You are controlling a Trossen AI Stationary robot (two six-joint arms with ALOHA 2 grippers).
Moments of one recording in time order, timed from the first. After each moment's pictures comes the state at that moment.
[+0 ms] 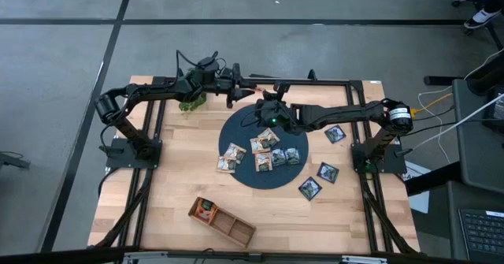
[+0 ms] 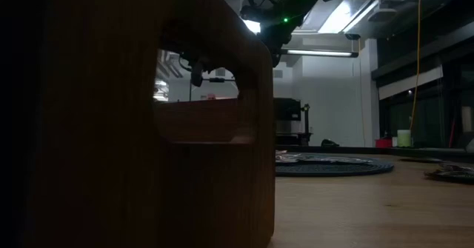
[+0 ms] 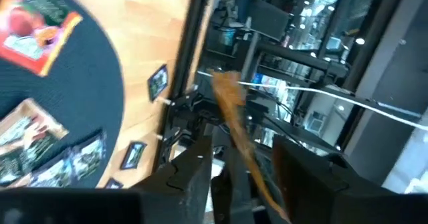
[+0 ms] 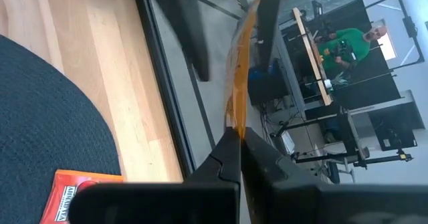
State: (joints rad) left arm 0.62 1.59 0.94 0.46 0.51 -1.72; right arm -0.08 1.71 1.29 -0.21 0.91 -0.51
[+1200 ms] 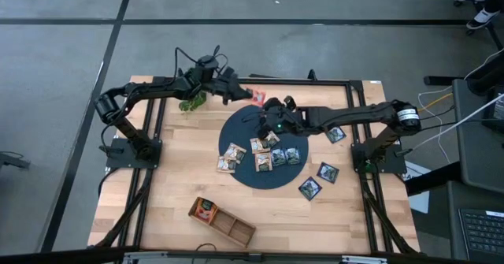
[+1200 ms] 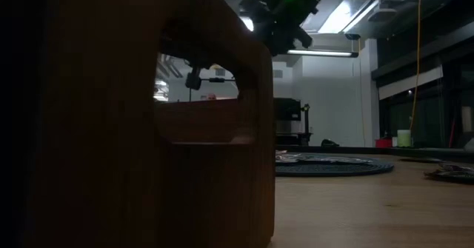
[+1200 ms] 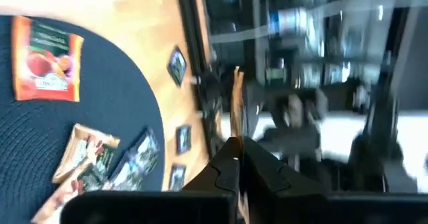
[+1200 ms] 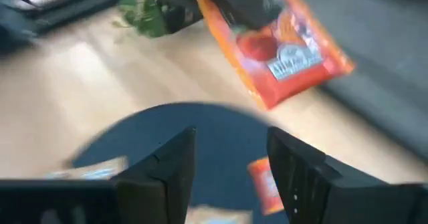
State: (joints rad) left arm 0.66 1.59 0.94 0.35 0.76 -1.22; right arm -0.02 1.64 1.29 -0.40 0.54 0.50
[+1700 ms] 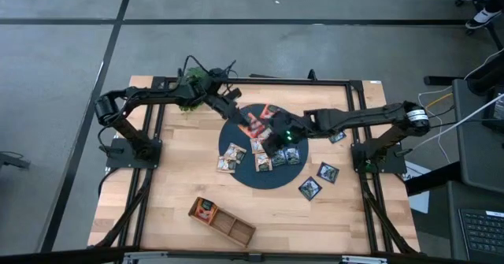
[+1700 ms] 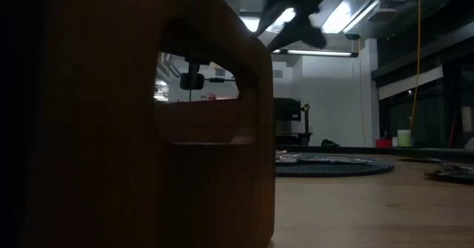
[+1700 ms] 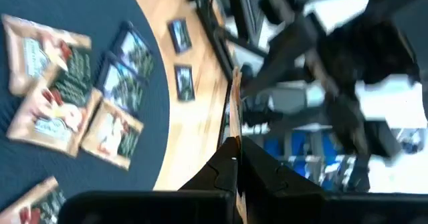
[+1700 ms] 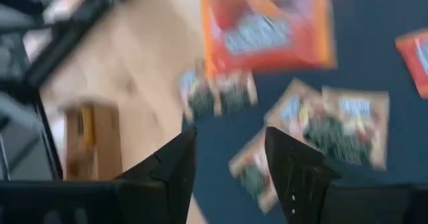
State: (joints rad) left arm 0.52 1.57 0.94 0.11 0.97 -0.87; right arm 0.04 1.55 1.29 -0.57 0.08 0.78
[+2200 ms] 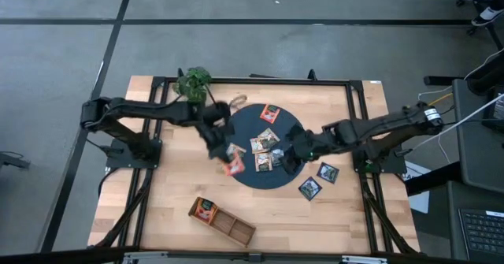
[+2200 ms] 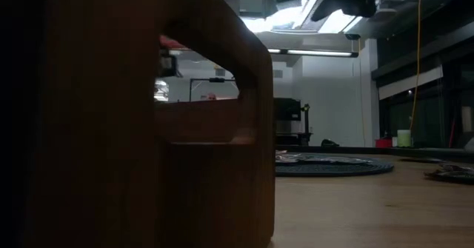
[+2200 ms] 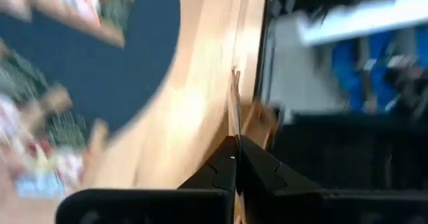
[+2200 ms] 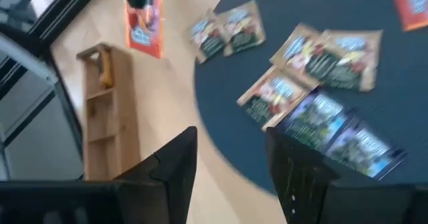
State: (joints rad) left arm 0.18 1.41 0.95 -0.46 0.76 -0.50; right arm 0.26 1.42 1.29 -0.77 0.18 0.94
